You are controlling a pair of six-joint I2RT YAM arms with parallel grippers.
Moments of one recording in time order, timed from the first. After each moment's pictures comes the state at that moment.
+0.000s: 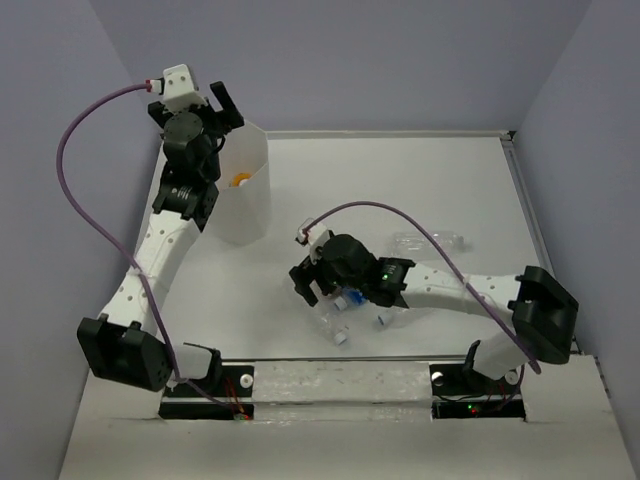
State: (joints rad) left arm -0.25 1.34 1.36 0.11 -0.44 -0.17; right arm 1.08 1.46 0.97 -0.03 0.12 0.17
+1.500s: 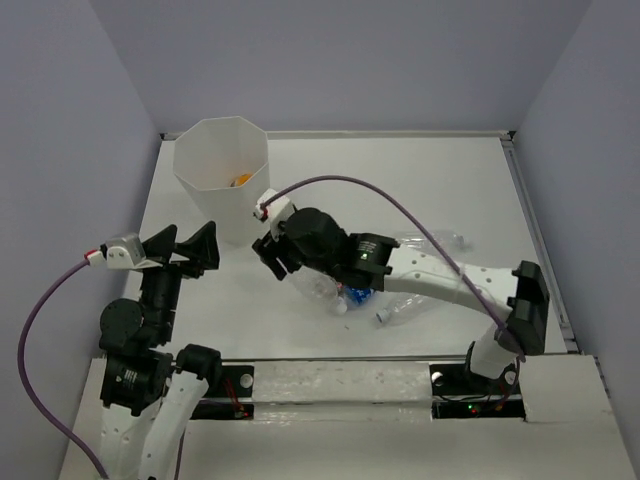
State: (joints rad) left arm -0.26 0.26 0.77 -0.28 -0.16 -0.36; right arm 1.19 1.72 1.50 -0.33 0.27 0.09
